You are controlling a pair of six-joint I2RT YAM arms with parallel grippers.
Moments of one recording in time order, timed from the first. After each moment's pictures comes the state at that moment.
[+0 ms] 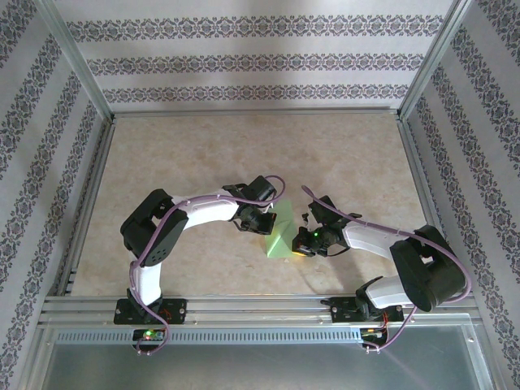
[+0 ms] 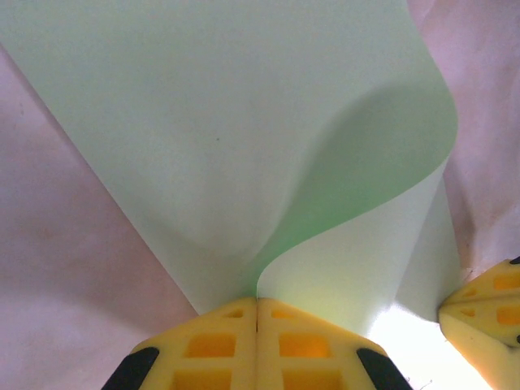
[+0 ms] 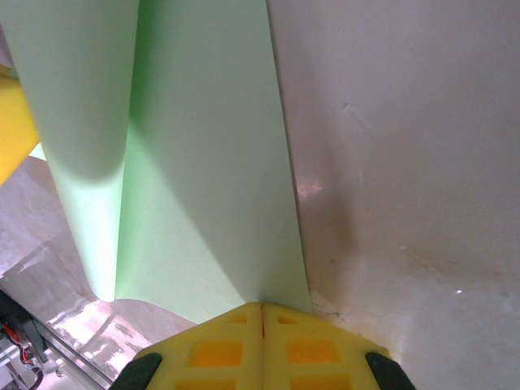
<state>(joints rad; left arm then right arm) -0.76 1.91 1.20 -0.49 0.29 -0.51 0.49 1.40 0.51 -0.34 -0.52 0.73</state>
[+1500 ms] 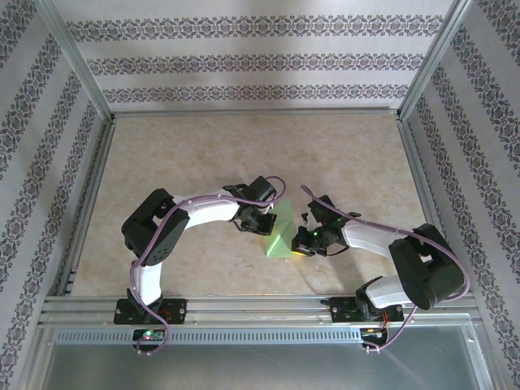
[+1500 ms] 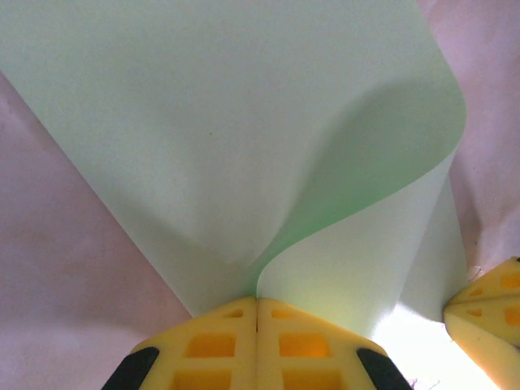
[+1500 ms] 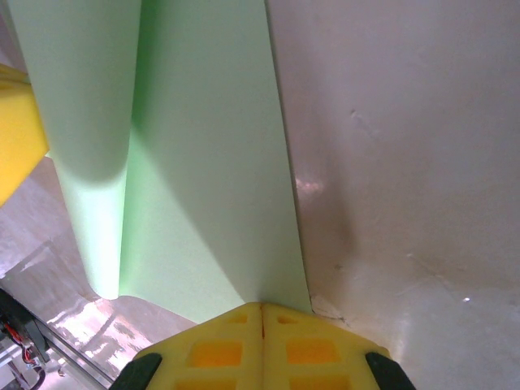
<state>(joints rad) -0.76 1.92 1.20 -0.49 0.29 -0.50 0.49 1.41 0.52 -0.35 -0.52 0.73</state>
